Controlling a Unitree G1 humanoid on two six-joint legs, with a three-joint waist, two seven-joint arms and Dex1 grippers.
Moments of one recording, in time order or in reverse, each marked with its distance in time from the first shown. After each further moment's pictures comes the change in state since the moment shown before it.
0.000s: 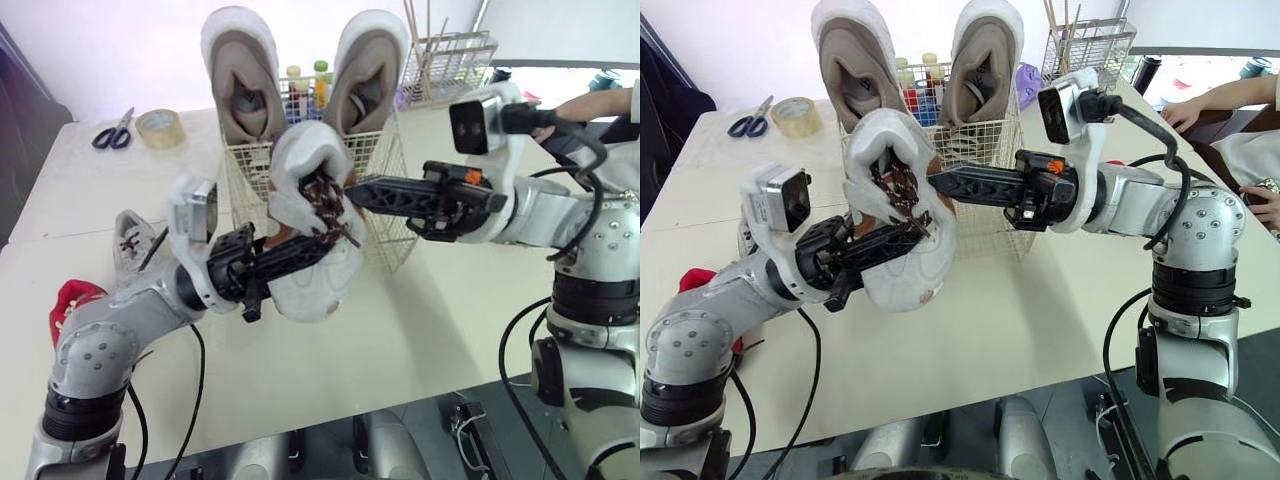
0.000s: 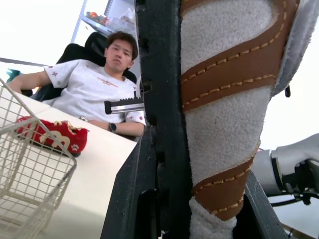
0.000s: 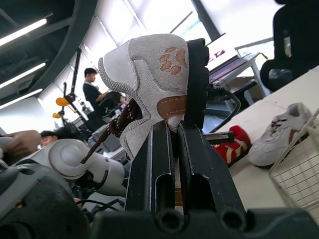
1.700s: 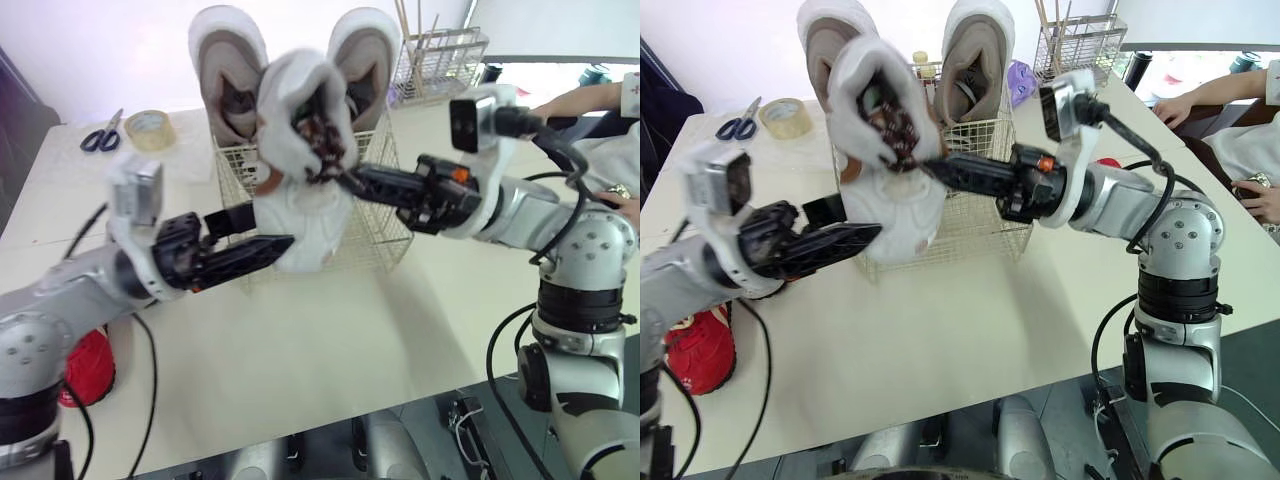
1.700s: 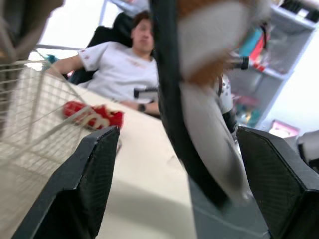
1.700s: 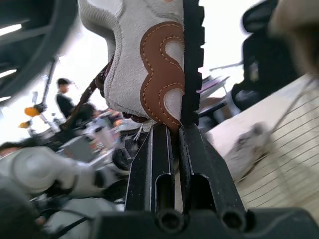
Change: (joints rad) left arm 0.056 0.279 0.240 0.031 -0.083 0.090 -0.041; right arm 0.015 0.057 -0.022 -0.040 -0.189 -0.151 -0.002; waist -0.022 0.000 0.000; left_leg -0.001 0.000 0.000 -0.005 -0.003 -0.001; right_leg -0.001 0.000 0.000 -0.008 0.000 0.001
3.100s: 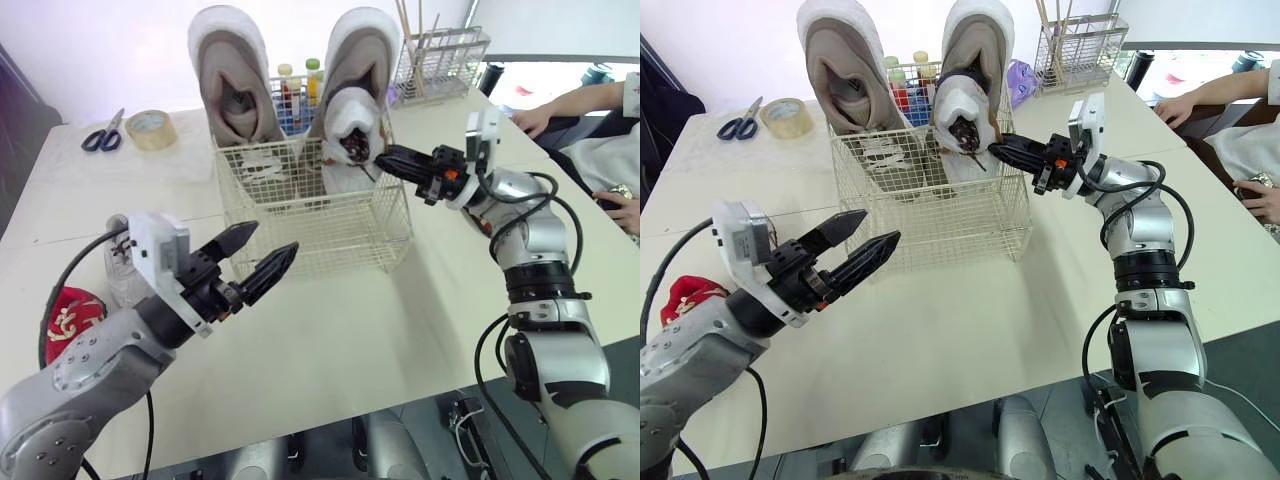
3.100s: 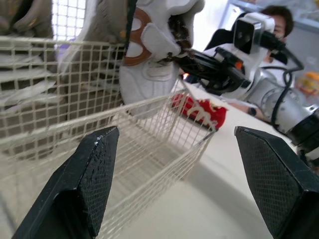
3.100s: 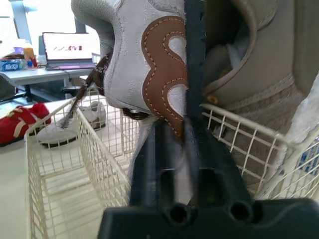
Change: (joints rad) left arm 0.281 -0.191 -0.115 -0.396 0.255 -0.183 0.596; right arm -0.060 0.049 0.099 0.667 -0.843 -0.942 0.514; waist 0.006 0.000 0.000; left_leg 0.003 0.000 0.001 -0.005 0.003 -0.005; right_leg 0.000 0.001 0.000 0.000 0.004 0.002
